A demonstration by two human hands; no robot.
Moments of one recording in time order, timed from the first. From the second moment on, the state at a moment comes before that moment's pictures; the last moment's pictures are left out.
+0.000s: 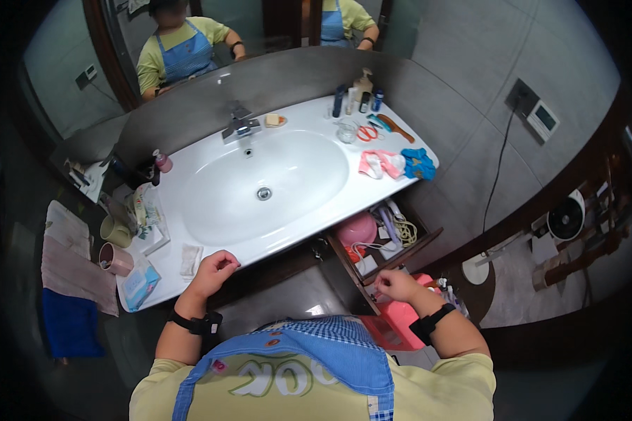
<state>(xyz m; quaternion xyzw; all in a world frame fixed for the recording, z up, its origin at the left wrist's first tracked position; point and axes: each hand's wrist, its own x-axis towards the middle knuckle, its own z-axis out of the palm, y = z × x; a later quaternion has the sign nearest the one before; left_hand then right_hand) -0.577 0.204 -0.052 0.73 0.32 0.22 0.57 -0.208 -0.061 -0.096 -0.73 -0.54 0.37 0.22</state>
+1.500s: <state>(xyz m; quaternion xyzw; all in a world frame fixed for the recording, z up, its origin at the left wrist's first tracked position) -0.537 0.286 -0.017 0.54 0.55 0.35 0.54 0.163 0.484 0.040 -0.85 -0.49 0.06 0.20</state>
